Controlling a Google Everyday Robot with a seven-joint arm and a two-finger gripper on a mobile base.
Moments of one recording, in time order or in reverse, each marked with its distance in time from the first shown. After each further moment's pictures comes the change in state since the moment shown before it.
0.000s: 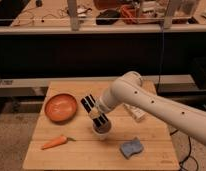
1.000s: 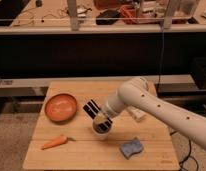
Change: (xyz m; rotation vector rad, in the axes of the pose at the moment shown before) arm -0.029 0.004 0.002 0.053 -0.024 -0.143
